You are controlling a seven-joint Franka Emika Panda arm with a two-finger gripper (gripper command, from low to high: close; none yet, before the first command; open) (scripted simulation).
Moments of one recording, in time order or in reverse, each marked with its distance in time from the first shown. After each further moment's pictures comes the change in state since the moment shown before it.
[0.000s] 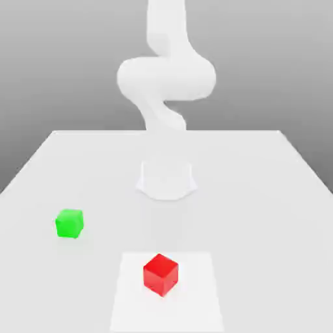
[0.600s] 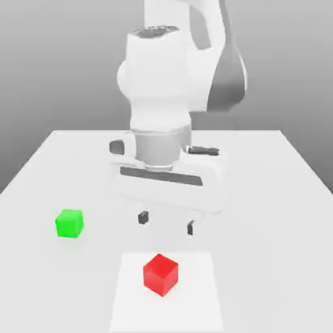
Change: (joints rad) arm -0.046 0.667 0.043 -0.360 0.036 0.382 0.467
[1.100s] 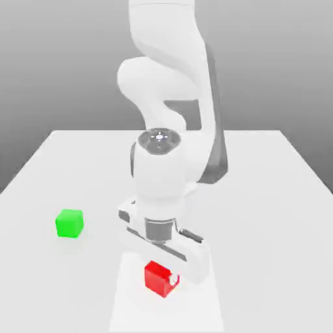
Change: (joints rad) arm 0.009 0.312 -0.025 -0.009 -0.086 0.253 0.121
